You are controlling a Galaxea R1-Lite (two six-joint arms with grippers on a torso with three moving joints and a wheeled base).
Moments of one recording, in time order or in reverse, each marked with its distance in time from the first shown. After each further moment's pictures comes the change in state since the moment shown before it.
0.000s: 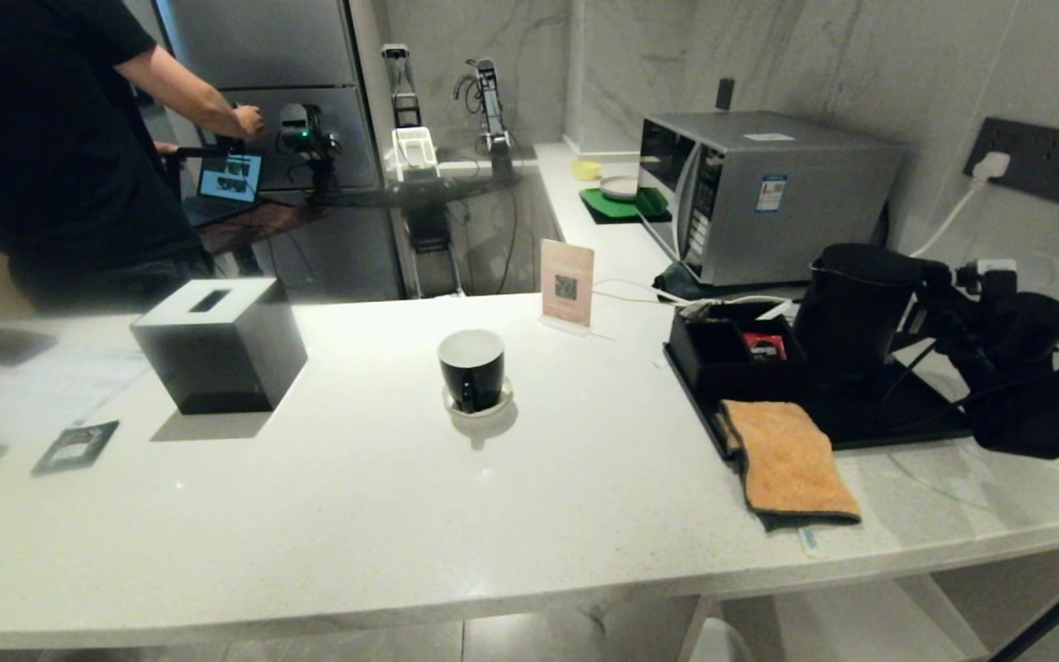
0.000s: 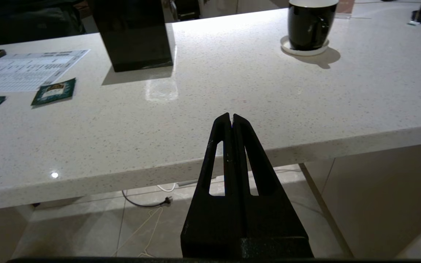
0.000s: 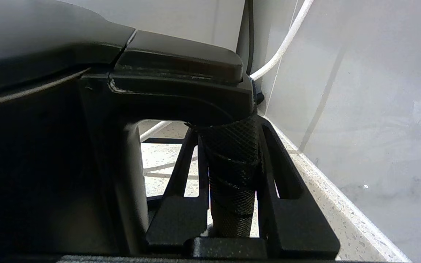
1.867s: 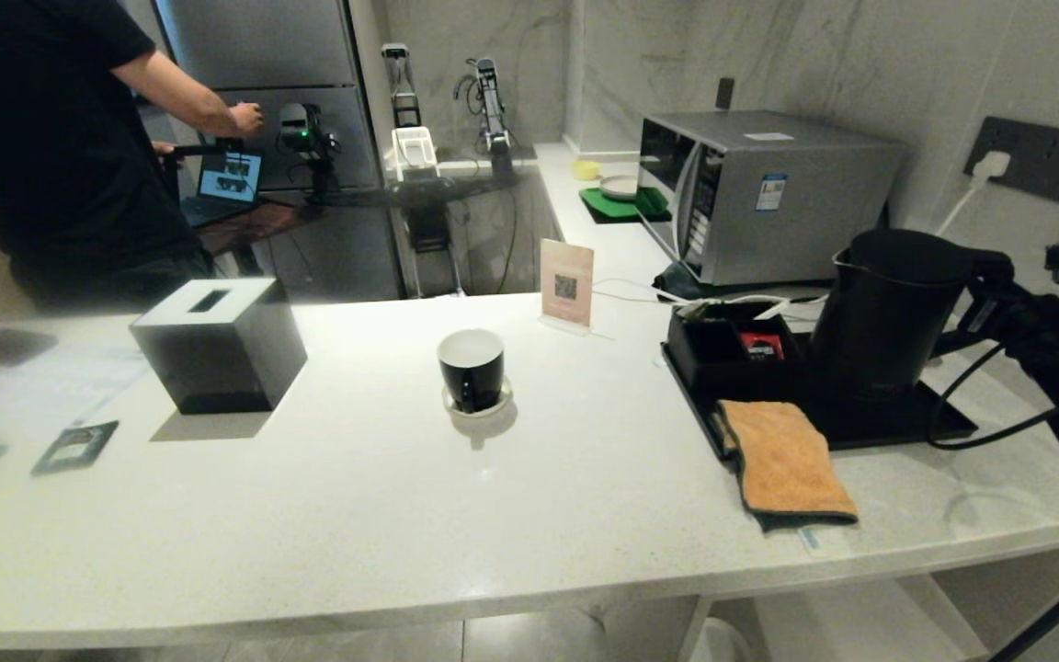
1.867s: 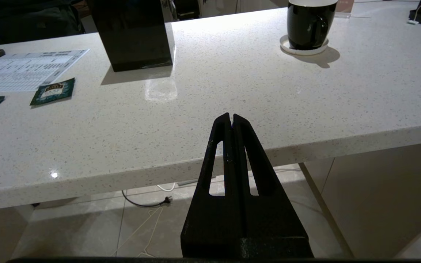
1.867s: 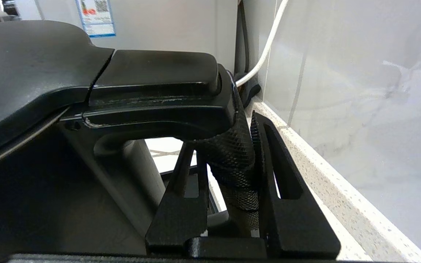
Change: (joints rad) left arm 0.000 0.000 0.000 0.000 0.000 0.000; right arm -0.001 -0.423 0.573 -0.096 -0.001 0.137
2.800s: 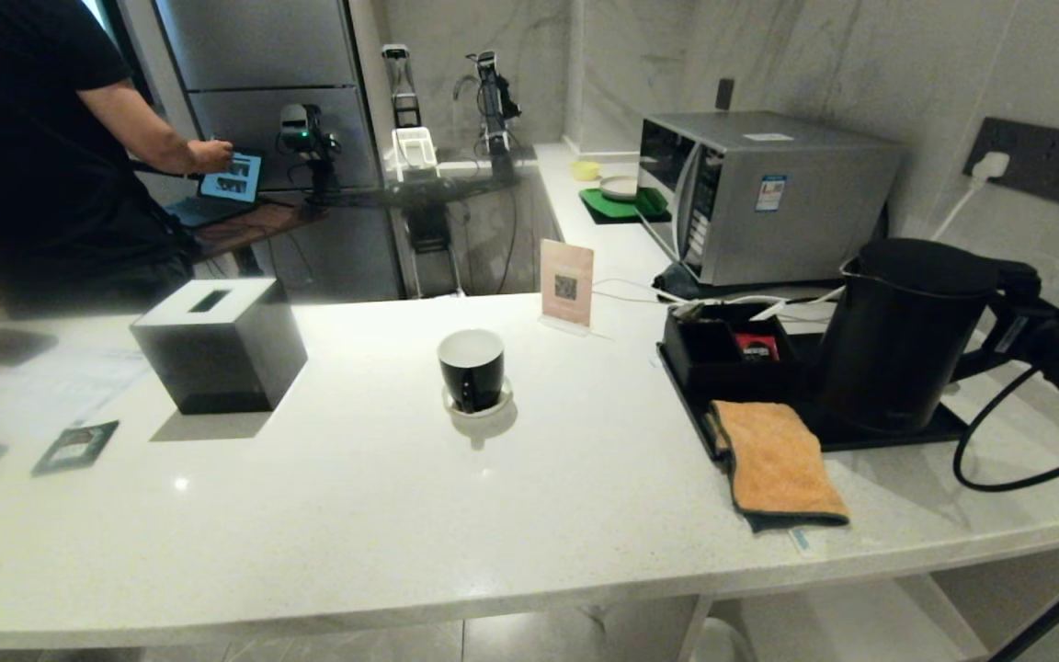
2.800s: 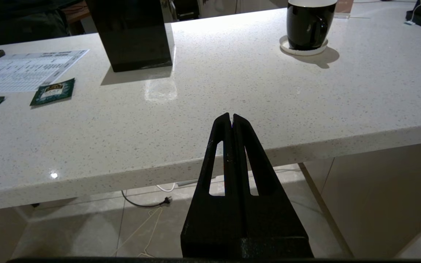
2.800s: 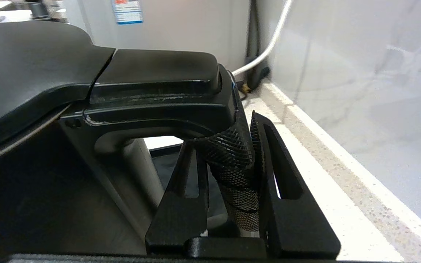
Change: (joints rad) left arm 0.000 0.000 0.000 -0.001 0.000 0.000; right arm 0.018 -0.216 0.273 0.001 0.007 0.003
